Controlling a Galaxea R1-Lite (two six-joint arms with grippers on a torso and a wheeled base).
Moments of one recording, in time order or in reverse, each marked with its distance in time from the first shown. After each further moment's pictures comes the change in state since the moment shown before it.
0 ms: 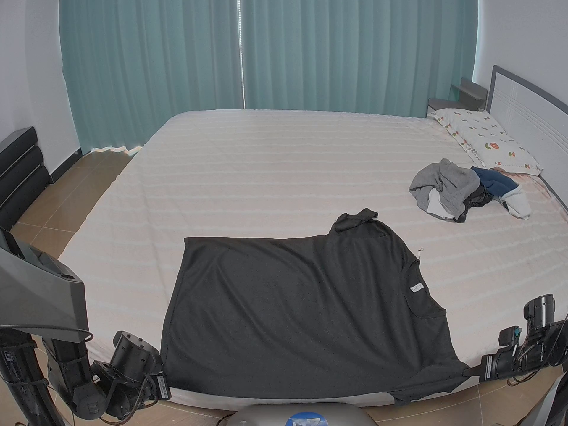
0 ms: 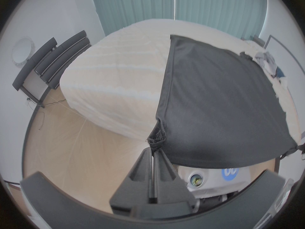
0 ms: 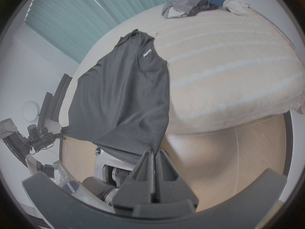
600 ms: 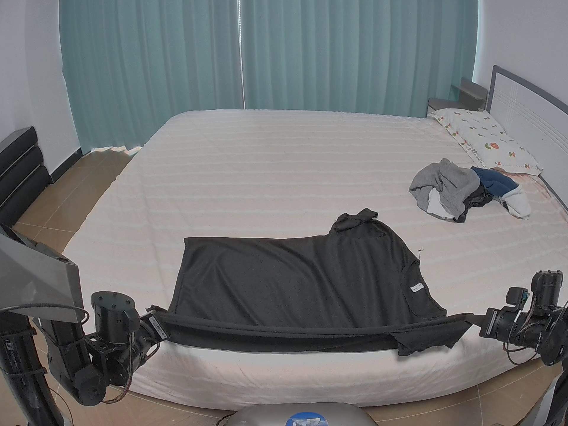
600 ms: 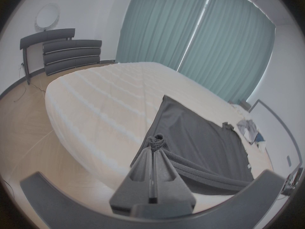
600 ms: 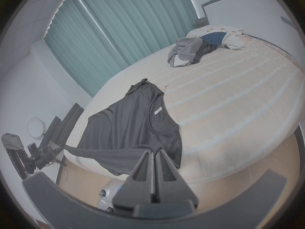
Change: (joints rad) left arm 0.118 0.022 -0.067 -0.478 -0.008 -0.083; right arm 0.043 0.057 -0.014 -0.527 -0.006 0.241
